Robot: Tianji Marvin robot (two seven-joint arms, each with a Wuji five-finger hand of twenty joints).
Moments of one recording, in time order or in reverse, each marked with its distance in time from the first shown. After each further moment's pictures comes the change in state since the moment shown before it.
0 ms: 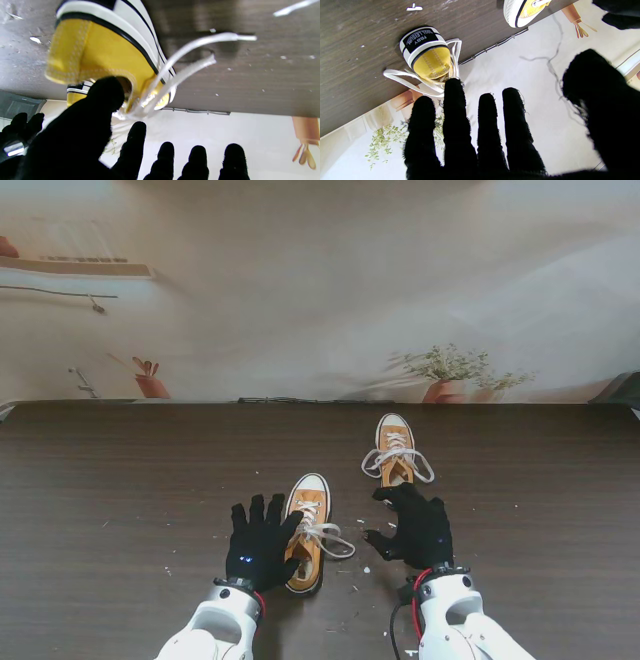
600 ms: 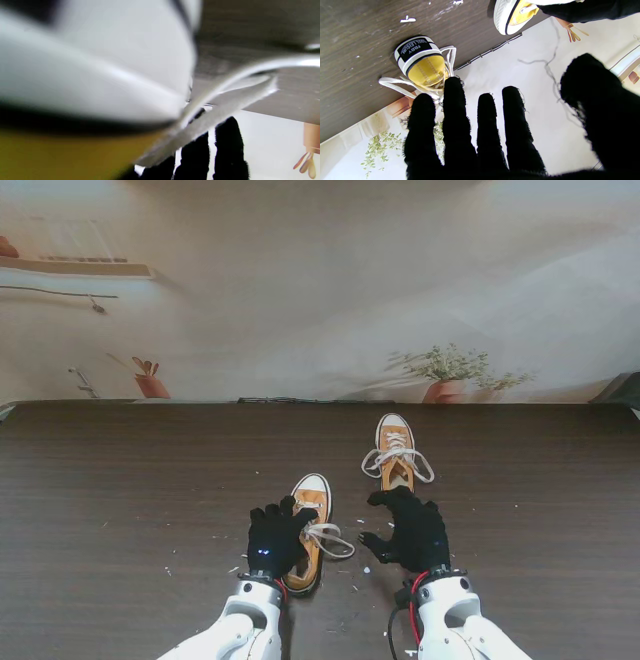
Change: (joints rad) left arm -0.234 -0.126 0.172 0.429 -0.259 -0.063 0.456; right arm -0.009 0.001 -0.005 -0.011 0.009 -0.017 0.022; left_hand 0.233 0.113 0.054 -0.001 0.197 -0.167 0.323 0.064 0.293 0.030 0.261 0.008 0.364 0.033 0.608 0.180 0.218 0.001 0.888 0.003; right_hand 0.000 0.039 0.000 0.000 0.019 0.000 0.012 -0.002 0.002 0.011 -0.001 -0.010 0.022 0.002 0.000 0.000 0.053 0.001 0.009 0.000
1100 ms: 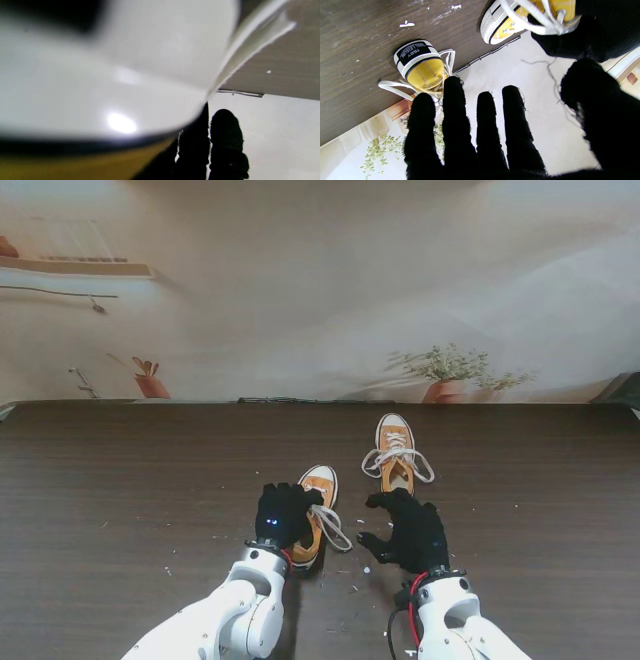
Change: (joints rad) left arm -0.106 0.004 0.009 -0.009 0.043 -0.033 -0.105; right arm -0.004 0.001 0.000 -0.008 0.006 -0.001 0.016; left_hand 0.083 -0.106 0.029 -0.039 0.198 -0.014 0.248 0.104 0.412 0.010 -0.072 0.411 0.217 -0.022 0.248 0.005 0.219 -0.037 0.269 -0.013; right_hand 0.000 0.048 -0.035 0.000 0.011 -0.001 0.000 0.000 0.031 0.009 -0.008 -0.002 0.011 0.003 -0.006 0.000 0.012 0.002 0.012 -0.002
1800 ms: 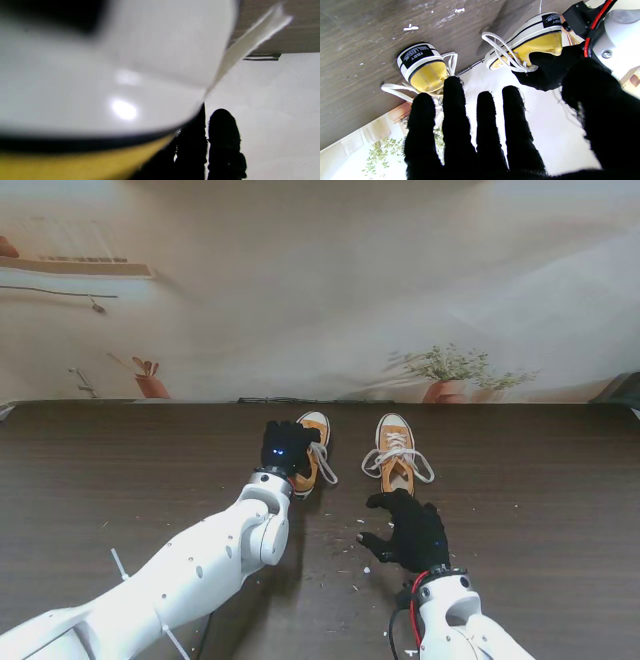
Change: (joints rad) left arm -0.420 -0.113 0.174 0.423 -0.160 -0.026 0.047; right arm 0.003 0.001 0.007 0.002 0.011 0.001 0.023; left_hand 0.000 0.001 -0.025 -0.005 0.013 -0.029 0.016 0.024 0.003 -0.027 0.004 0.003 0.000 -0.046 -0.001 0.000 -0.015 -0.038 -0.013 -0.003; right_hand 0.000 0.004 -0.015 0.000 0.000 0.000 -0.011 0.000 0.009 0.002 -0.012 0.000 0.000 0.000 0.000 0.000 0.001 0.000 0.002 0.000
